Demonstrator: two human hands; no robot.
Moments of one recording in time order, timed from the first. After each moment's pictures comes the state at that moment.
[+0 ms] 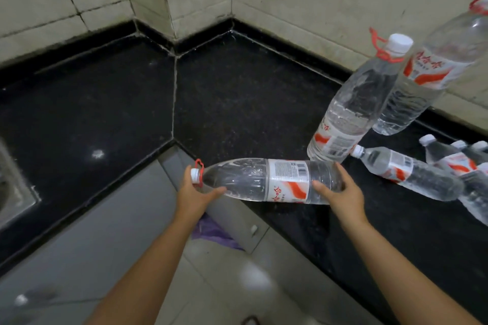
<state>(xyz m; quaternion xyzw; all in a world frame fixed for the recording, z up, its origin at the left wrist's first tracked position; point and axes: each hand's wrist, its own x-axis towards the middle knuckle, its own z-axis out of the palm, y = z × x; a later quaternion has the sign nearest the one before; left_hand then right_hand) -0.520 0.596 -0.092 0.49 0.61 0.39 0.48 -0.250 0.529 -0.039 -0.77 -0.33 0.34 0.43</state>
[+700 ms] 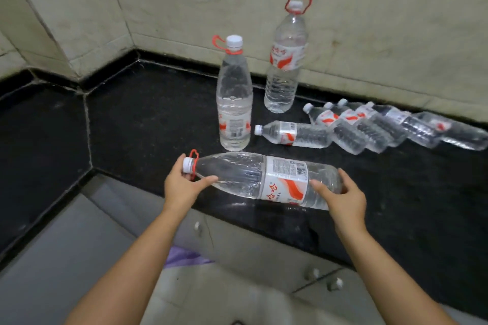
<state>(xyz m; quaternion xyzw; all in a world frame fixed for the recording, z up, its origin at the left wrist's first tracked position) -0.401 0.527 -0.013 0.56 0.50 0.39 0.53 -0.191 0.361 0.009 -0.79 -0.16 0.21 0.56</state>
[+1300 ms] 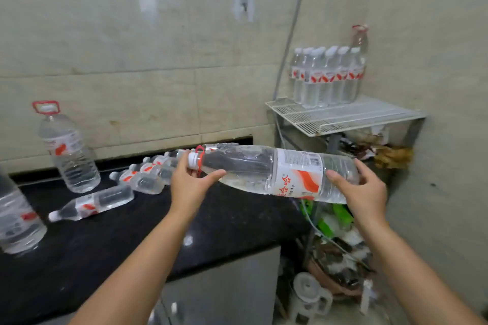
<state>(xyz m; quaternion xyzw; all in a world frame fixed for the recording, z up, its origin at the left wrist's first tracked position) -0.139 0.162 0.126 0.68 0.14 0.34 0.63 -0.073 -0.103 0.136 -0.76 -0.01 -0.15 0.64</state>
